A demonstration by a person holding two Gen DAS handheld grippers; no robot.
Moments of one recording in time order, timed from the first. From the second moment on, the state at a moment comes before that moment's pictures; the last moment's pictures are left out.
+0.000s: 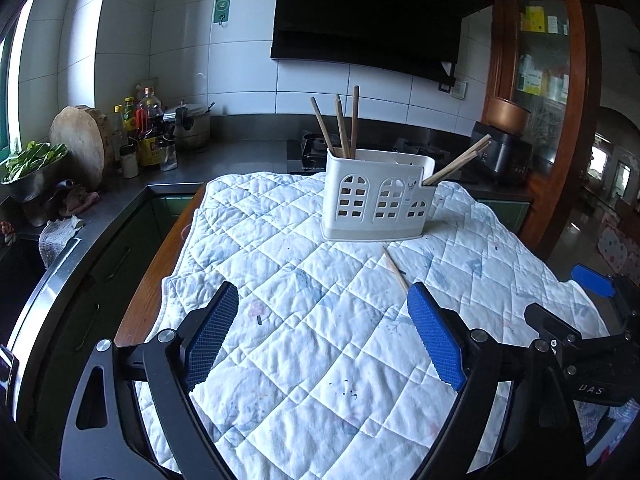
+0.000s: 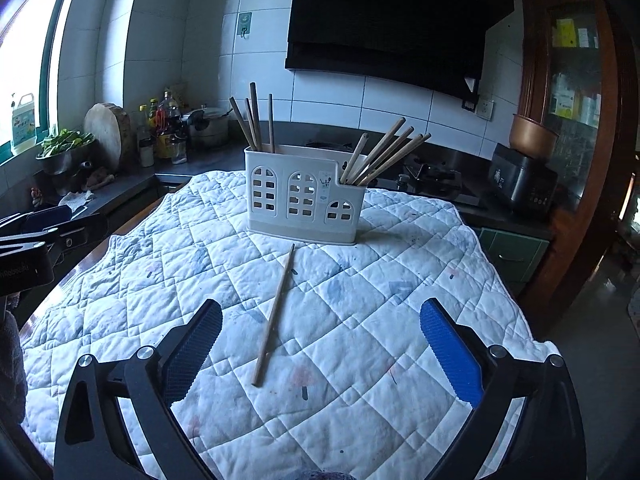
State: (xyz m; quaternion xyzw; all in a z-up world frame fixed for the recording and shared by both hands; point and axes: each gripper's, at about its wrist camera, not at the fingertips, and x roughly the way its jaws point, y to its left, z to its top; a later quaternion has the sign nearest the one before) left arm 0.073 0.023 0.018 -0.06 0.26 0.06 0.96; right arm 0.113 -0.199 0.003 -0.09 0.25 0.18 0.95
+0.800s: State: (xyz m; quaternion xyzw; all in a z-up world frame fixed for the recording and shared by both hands) left arm 0.054 0.005 0.010 -0.03 0.27 0.07 0.96; right arm 0.102 -0.215 -0.009 -0.07 0.27 0.17 0.95
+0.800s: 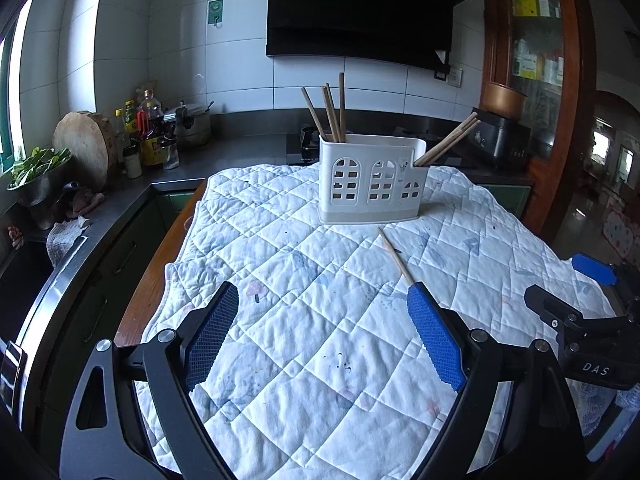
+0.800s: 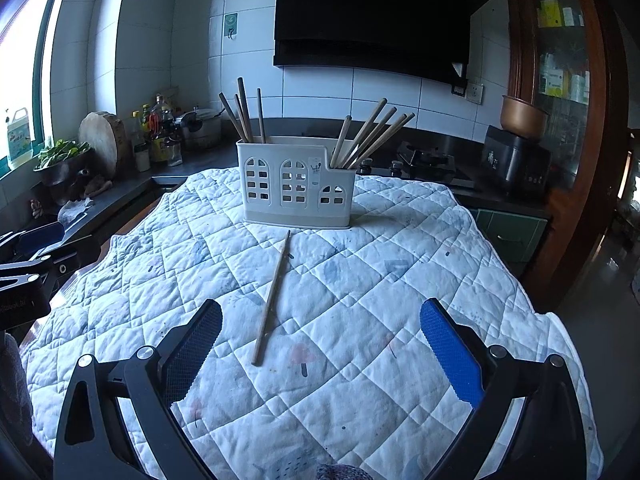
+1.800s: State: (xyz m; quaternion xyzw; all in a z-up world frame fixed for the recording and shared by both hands) left arm 0.049 -0.003 0.010 -0.02 0.26 0.06 0.96; right arm 0.098 -0.214 -0.008 -0.06 0.27 0.17 0.95
